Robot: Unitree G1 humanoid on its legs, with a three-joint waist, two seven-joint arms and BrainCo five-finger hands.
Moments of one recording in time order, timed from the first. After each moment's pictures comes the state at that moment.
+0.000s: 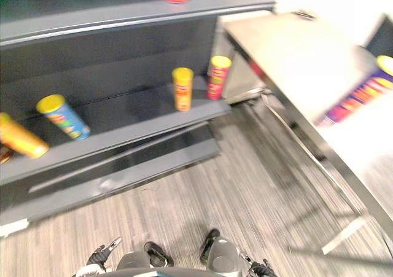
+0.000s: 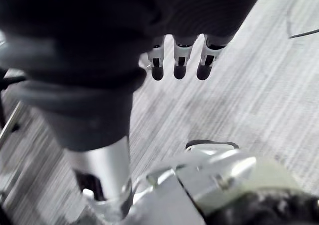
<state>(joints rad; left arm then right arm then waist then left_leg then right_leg) 0.06 0.12 0.20 1.13 -0.06 -0.09 0.10 0.10 -0.04 -0.42 1.11 0.17 -0.09 -0.05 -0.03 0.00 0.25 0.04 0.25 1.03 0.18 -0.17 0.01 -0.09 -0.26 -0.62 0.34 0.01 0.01</state>
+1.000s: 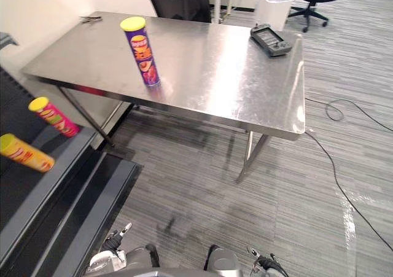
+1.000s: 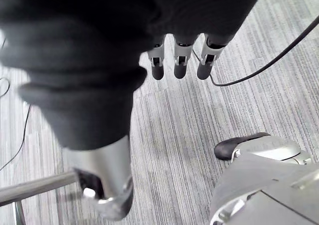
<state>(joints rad) 0.00 0.04 0.23 1.10 -0.11 -0.12 0.11 0.05 -0.10 -0.39 1.15 0.24 -0.10 -0.08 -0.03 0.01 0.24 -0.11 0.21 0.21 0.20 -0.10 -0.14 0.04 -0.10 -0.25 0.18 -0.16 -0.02</state>
